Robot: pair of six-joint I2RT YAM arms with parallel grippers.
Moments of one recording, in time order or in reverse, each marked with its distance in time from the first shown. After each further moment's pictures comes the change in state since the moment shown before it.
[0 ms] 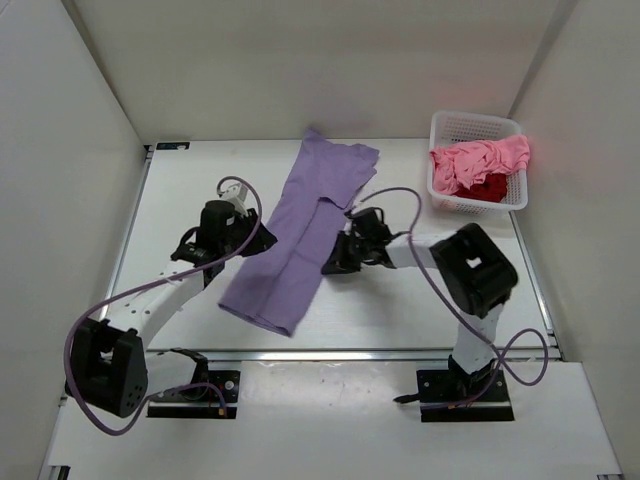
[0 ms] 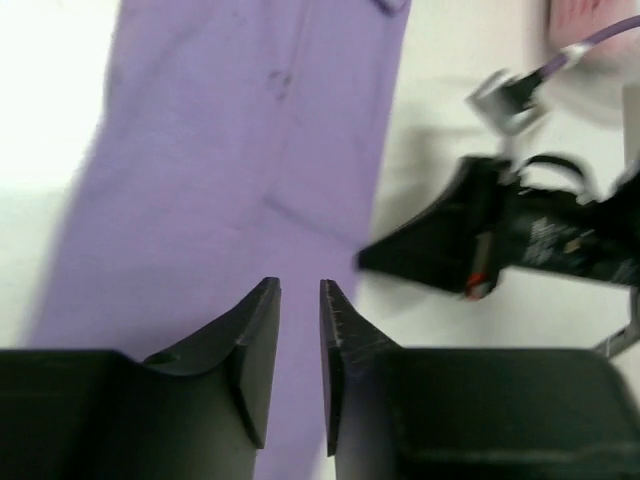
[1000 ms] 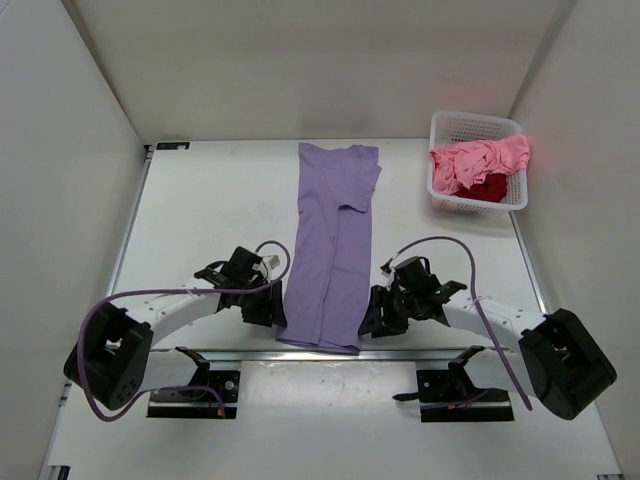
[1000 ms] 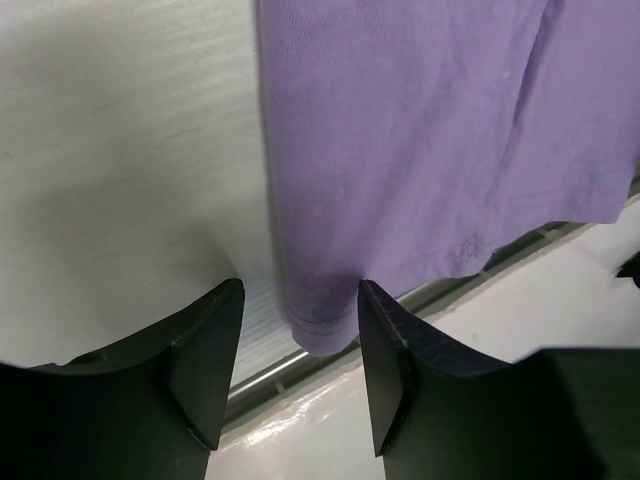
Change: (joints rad) left arm -0.212 0.050 -0.214 -0.312 0.159 0.098; right arm -0.027 -0.737 -0.588 -0.369 -0.055 -0.096
